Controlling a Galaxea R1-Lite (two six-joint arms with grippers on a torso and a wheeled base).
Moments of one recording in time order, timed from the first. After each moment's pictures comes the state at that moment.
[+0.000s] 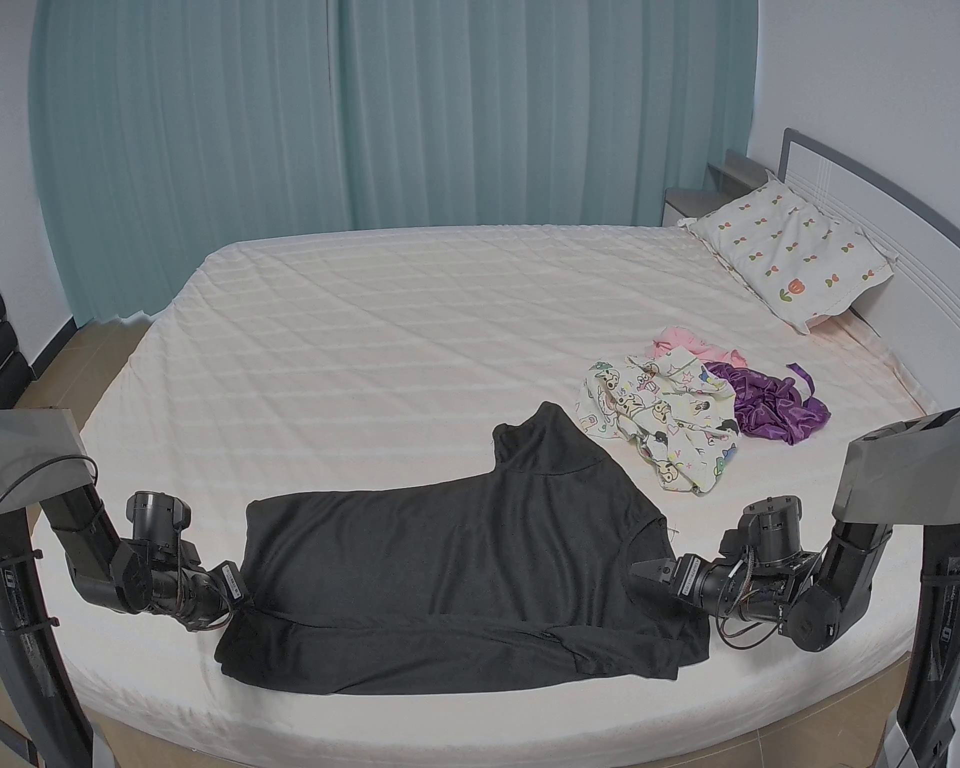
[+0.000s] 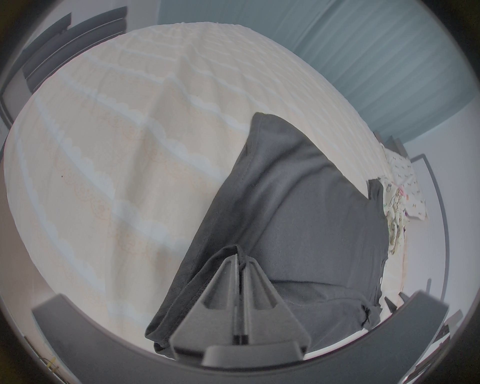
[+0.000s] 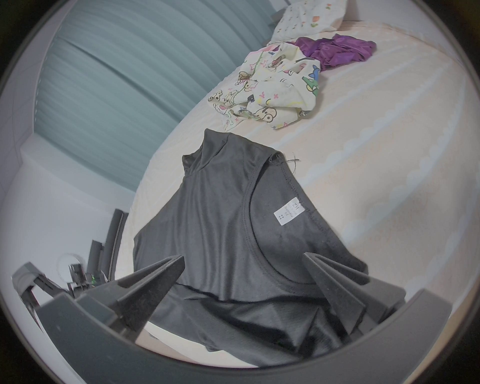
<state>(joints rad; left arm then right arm) 0.11 2.18 -0.55 -0.65 -0.23 -0.50 0.30 2.27 -0.45 -1.16 0.17 0.70</state>
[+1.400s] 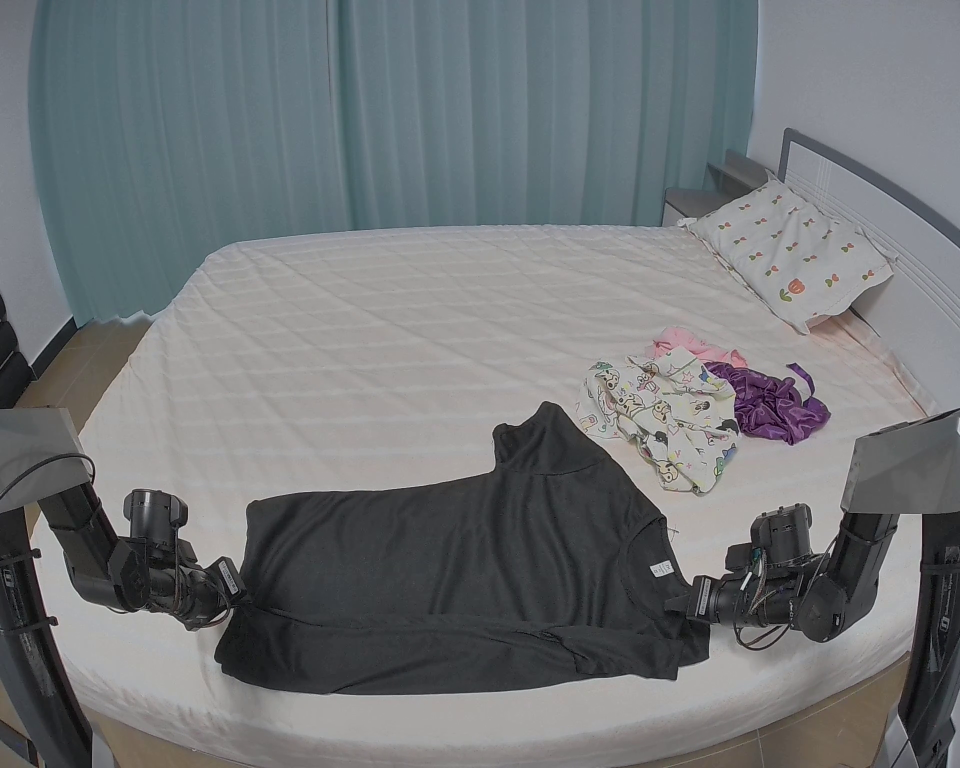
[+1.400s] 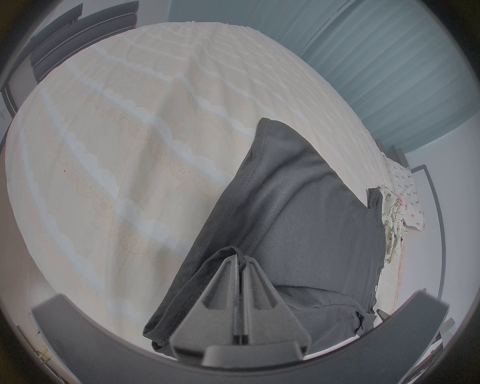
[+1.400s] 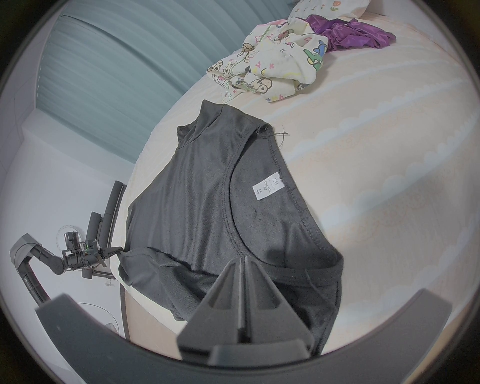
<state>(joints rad) 0.12 2.18 -0.56 -0.65 -0.23 -0.55 0.20 2.31 -0.47 -1.04 0.34 0.48</state>
